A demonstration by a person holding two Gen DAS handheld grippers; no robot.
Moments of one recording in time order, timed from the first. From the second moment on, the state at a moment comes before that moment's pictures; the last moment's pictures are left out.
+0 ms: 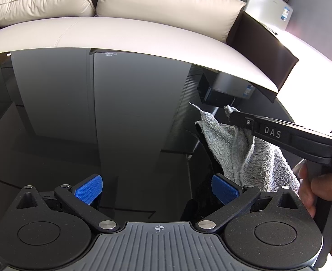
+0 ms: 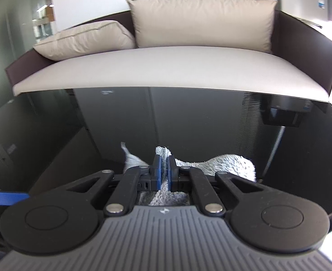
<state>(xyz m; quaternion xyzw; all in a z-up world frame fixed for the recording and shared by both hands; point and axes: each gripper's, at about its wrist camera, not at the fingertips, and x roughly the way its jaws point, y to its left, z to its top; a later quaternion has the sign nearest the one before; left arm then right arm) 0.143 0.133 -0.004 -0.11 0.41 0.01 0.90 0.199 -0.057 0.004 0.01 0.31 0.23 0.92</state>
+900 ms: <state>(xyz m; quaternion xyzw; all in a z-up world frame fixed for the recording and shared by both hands) 0.142 0.128 -0.001 -0.10 0.41 0.01 0.91 0.192 -0.101 0.025 0.10 0.26 0.24 0.93</state>
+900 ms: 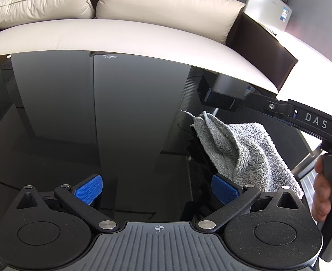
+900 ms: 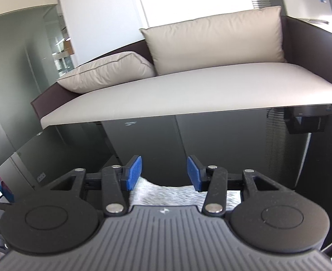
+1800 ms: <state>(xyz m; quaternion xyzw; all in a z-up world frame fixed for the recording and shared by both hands) 0.141 0.125 0.002 -0.09 0.40 0.01 0.91 0.165 -0.091 -0.003 -0.05 0.29 0.21 0.93</state>
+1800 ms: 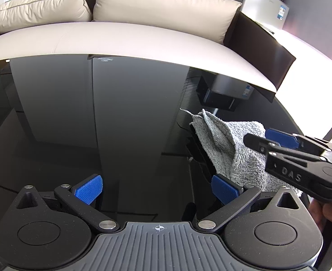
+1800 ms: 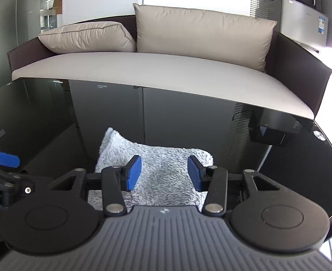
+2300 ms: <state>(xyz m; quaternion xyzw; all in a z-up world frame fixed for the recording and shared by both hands) 0.142 0.128 0.004 -0.10 0.40 0.02 0.91 0.146 -0.065 -0.004 -0.11 0.30 0.24 0.92</state>
